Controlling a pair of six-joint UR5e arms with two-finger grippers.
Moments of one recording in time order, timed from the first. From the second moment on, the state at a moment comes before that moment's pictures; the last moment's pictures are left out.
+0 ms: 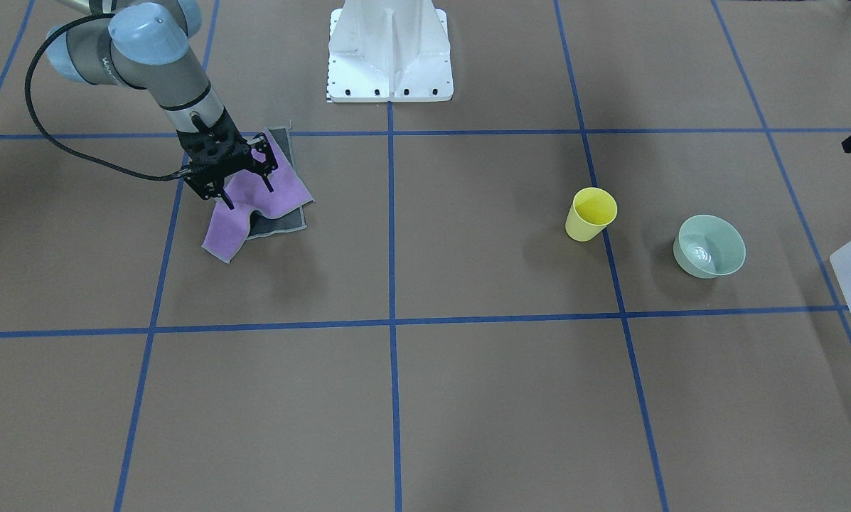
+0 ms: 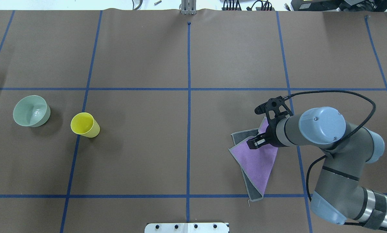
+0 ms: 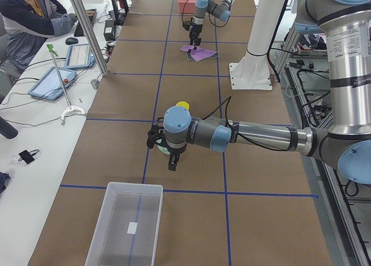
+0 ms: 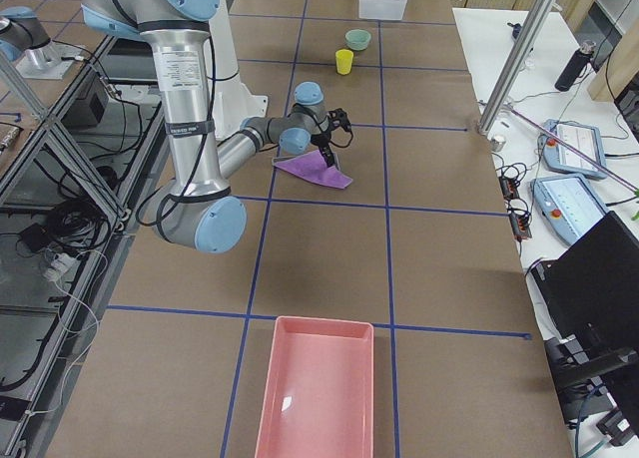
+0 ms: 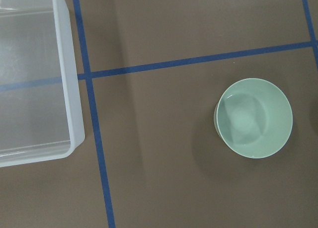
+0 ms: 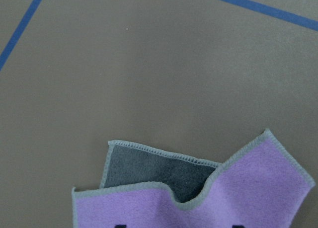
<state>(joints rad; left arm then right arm) -1.47 -1.38 -1.85 -1.74 -2.47 -0.10 0.49 -1.38 1.90 -1.17 1.76 0.80</state>
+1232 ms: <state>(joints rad) -1.47 -1.38 -1.84 -1.74 -2.48 -0.10 0.49 -1.44 1.92 -1.16 1.66 0.66</state>
